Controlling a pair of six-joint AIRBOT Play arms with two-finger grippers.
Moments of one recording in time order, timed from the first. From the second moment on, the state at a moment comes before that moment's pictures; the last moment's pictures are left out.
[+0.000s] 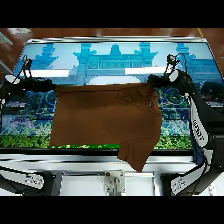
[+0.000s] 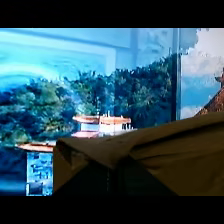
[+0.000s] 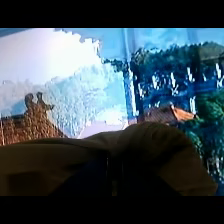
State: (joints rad) left arm 0.23 -1.67 1.38 0.93 -0.83 -1.09; right arm 0.02 -1.79 1.52 -1.26 0.72 1.58
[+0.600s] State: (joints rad) left arm 0.21 -1.70 1.40 1.27 -1.27 -1.30; right arm 0.02 -1.77 1.46 -1.42 1.27 1.64
